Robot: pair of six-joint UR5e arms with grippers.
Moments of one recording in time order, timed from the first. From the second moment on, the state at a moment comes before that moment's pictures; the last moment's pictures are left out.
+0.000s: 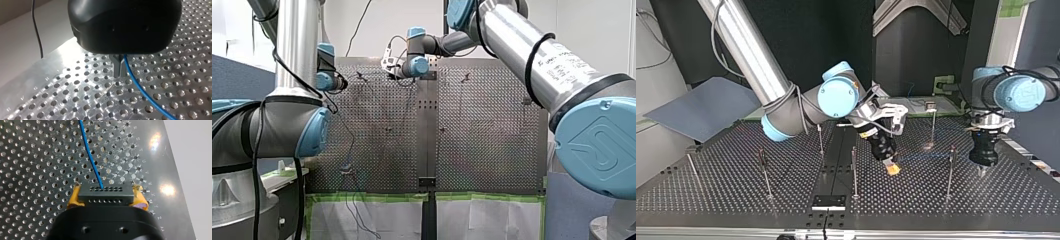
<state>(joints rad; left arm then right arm) 0.28 -1.70 -1.79 -2.62 -1.36 -2.28 2.44 -0.80 0.71 0.01 1.49 1.84</state>
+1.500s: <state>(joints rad) 0.18 -1.30 -2.03 -2.94 -1.34 -2.02 2.44 -0.80 0.71 0.03 1.56 1.82</state>
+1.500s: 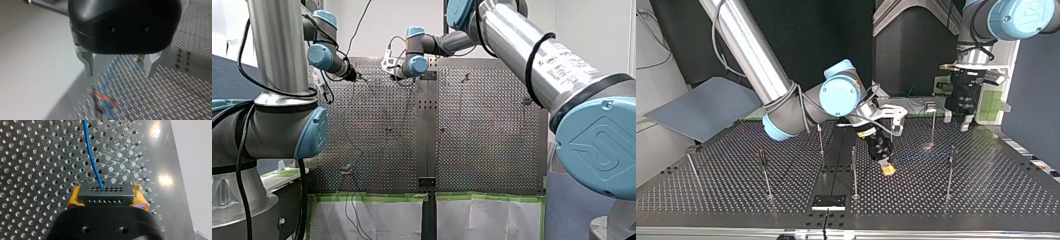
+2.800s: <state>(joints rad) 0.06 -1.52 -1.80 -2.85 -1.35 -1.99 2.44 -0.80 0.70 0.03 1.56 1.82</state>
